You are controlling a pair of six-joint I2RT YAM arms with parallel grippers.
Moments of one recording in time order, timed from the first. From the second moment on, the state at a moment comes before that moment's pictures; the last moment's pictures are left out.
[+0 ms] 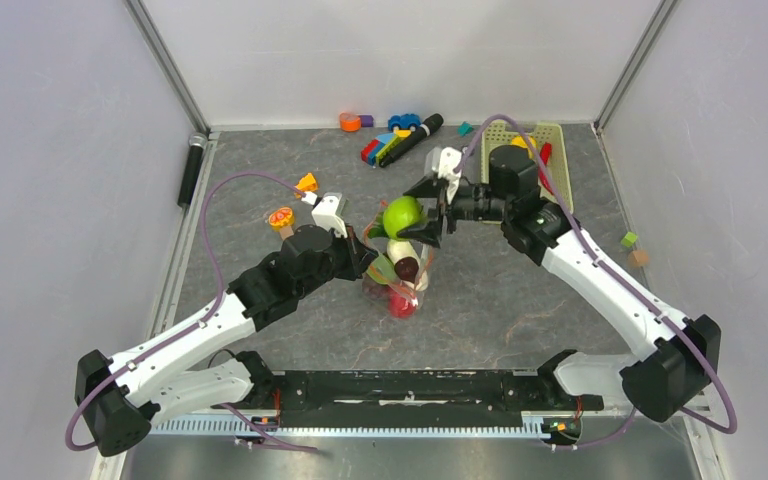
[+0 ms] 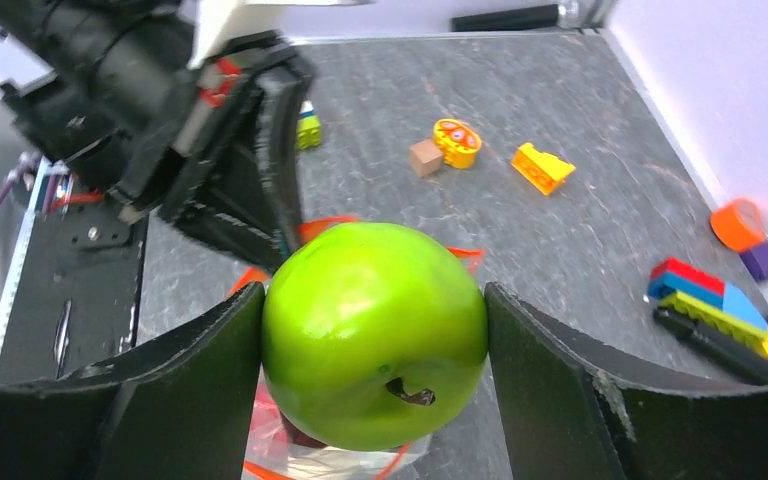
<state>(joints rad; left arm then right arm) -0.84 0.96 0.78 -0.23 -0.15 -0.61 0.53 1.27 1.16 -0.12 -0.81 -0.25</state>
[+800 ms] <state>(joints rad) -0.84 0.95 0.78 -0.23 -0.15 -0.61 0.76 1.51 1.32 -0.41 -0.40 -0.59</state>
